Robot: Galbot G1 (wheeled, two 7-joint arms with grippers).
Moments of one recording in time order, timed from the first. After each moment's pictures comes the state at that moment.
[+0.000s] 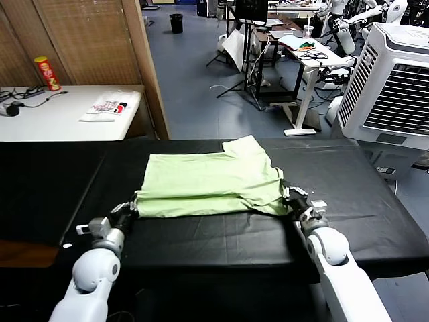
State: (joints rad) left arm 1.21 -1.26 -0.57 -1.78 -0.42 0.31 -0.07; right arm -1.03 1.18 0.41 1.62 0.37 -0.28 -0.06
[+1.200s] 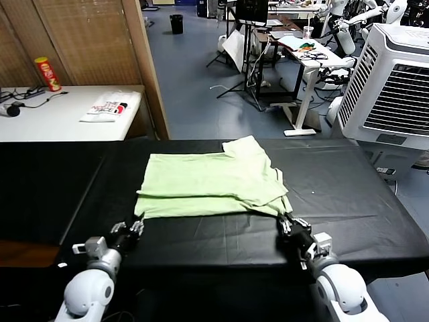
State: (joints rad) left arm 1.38 -1.23 -0.59 -1.86 -0.48 0.37 -0.04; right arm -1.36 1.14 0.46 1.93 0.29 -0.38 -0.04
